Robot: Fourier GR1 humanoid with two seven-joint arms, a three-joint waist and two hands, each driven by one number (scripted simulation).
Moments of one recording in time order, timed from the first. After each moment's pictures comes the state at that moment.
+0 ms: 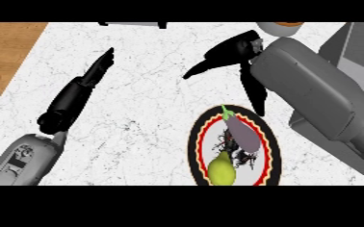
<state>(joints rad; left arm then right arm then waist) -0.32 0.52 -0.34 -1.48 0.18 0.07 -0.12 -1.17 -0.45 0.79 -0.93 0.10 0.97 -0.12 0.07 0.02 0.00</state>
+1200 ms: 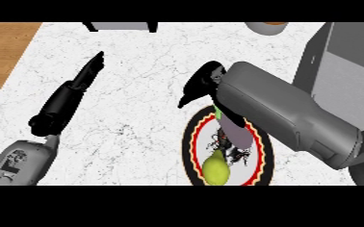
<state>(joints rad) -0.26 0.49 -0.25 -1.47 0.13 0.02 -0.13 -1.19 -0.31 1.03 -0.91 0.32 0.99 -0.12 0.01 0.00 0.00</state>
